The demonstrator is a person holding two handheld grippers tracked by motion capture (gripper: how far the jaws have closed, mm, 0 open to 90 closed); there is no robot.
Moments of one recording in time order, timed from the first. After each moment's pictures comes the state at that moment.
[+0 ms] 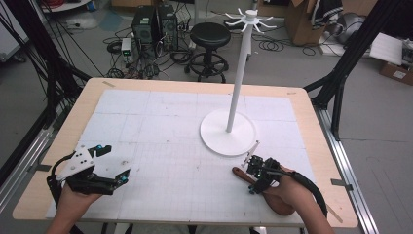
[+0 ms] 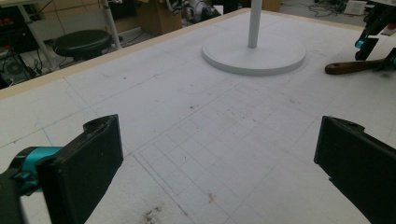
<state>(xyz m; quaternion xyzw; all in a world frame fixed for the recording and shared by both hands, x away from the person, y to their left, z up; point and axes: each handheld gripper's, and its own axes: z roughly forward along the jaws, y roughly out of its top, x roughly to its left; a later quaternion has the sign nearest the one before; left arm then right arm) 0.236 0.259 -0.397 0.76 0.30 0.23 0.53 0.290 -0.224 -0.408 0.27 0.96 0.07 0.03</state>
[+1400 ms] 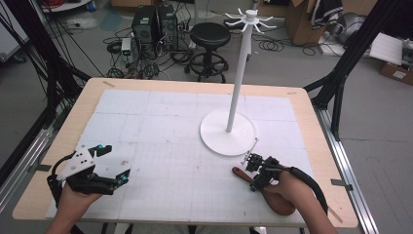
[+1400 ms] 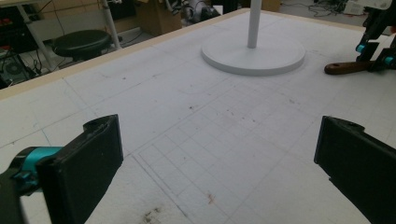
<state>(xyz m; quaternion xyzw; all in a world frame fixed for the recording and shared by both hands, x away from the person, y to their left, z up) 0.236 0.259 -0.397 0.76 0.30 0.23 0.53 0.298 -0.225 -0.411 0.28 0.96 0.05 0.00</state>
